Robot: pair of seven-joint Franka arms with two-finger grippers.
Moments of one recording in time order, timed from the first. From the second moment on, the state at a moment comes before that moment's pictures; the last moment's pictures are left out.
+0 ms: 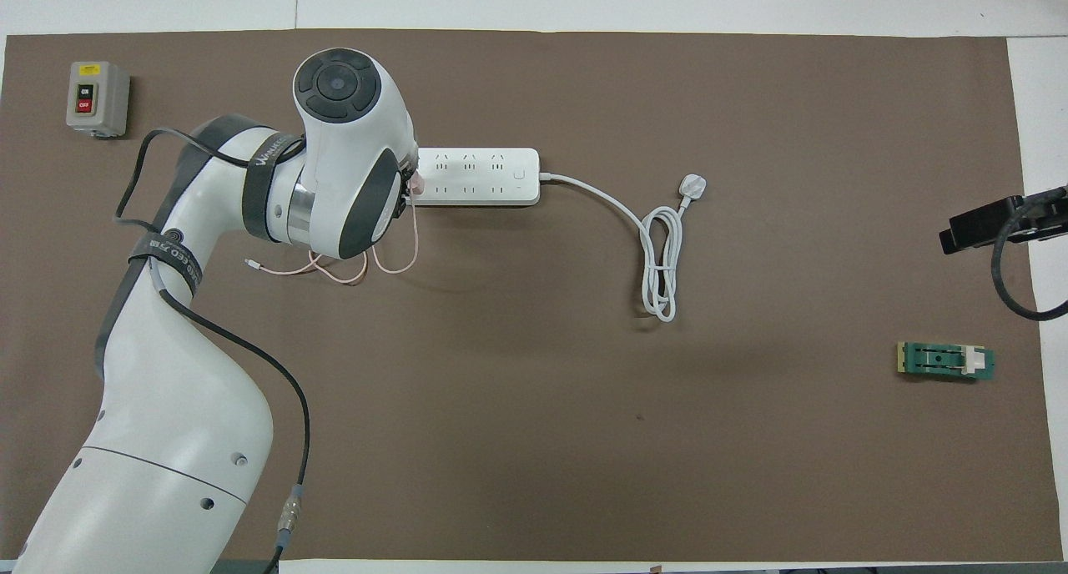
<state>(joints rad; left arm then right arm) -0.63 0.57 0.25 -1.48 -0.05 2.08 -1.81 0.03 0.02 -0.10 -1.55 0.03 1.49 -0.18</state>
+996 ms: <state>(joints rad) -0.65 0.56 0.25 -1.53 -0.02 2.13 -1.81 0.03 0.02 -0.10 -1.55 0.03 1.49 -0.18</state>
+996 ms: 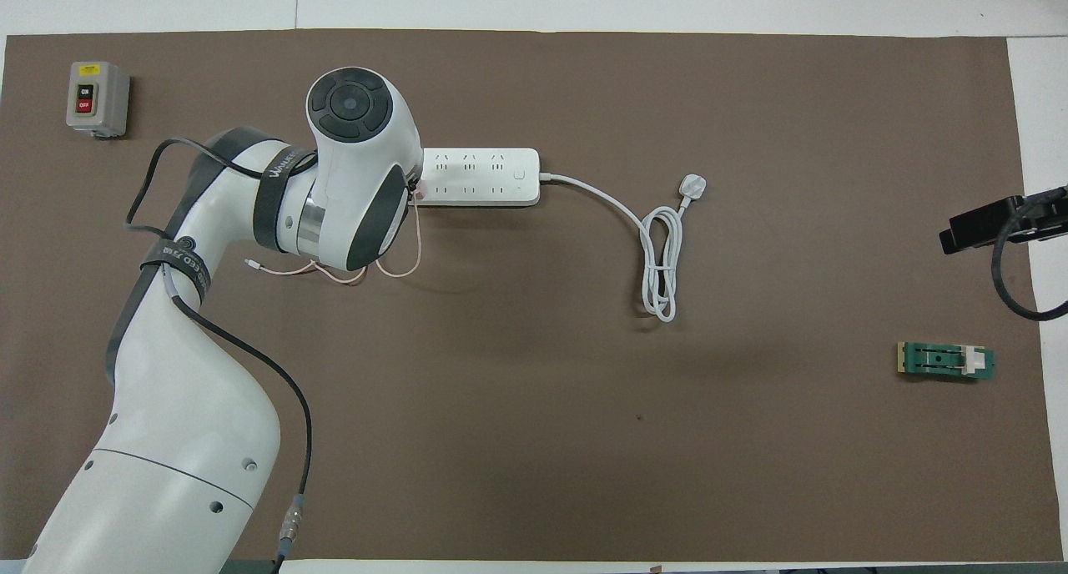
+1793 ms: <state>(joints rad) -0.66 0.56 0.26 -1.53 0.00 2.13 -1.82 0.03 0.02 -0.10 -1.55 0.03 1.49 -0.18</state>
